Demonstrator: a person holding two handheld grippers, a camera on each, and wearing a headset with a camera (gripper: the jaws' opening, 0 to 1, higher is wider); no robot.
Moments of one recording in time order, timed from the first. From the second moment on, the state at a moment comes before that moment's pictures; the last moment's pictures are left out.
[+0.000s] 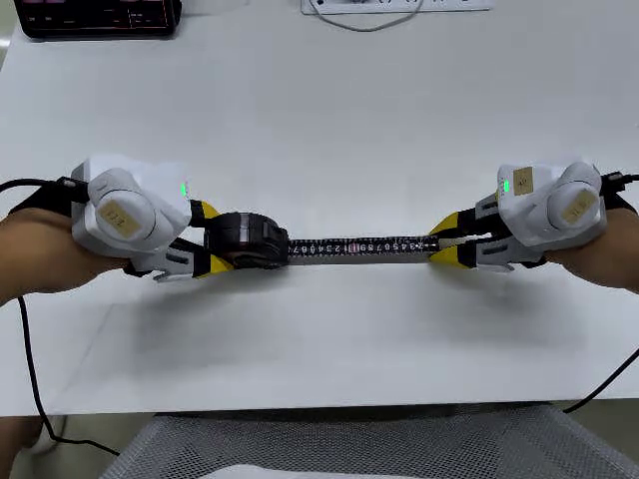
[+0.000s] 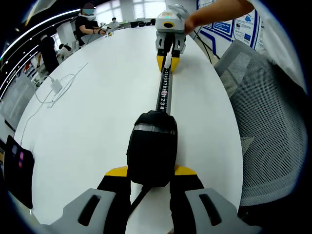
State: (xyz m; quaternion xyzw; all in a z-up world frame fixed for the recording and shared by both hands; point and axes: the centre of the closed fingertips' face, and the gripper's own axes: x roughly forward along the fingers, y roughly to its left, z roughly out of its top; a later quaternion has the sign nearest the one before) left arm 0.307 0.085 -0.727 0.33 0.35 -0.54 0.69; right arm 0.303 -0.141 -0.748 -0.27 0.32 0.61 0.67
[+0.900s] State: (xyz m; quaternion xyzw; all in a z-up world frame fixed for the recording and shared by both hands) left arm 0.307 0.084 -0.727 0.33 0.35 -0.54 0.69; right arm 0.303 -0.164 -0.747 -0.28 0.33 0.60 0.67
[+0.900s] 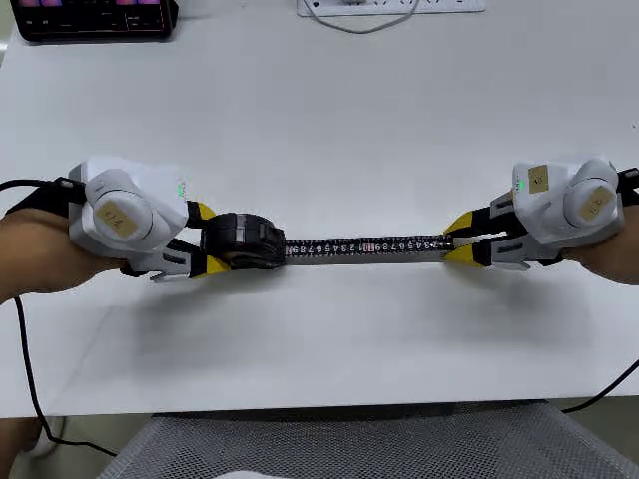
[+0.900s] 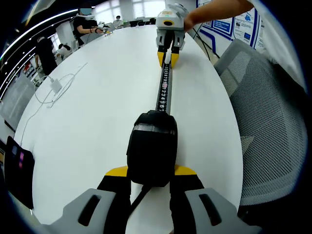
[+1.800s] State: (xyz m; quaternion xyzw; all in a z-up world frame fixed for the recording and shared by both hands) left arm 0.307 0.084 -0.727 0.33 0.35 -0.54 0.69; right arm 0.302 -0.184 -0.746 -0.29 0.34 0.60 0.66
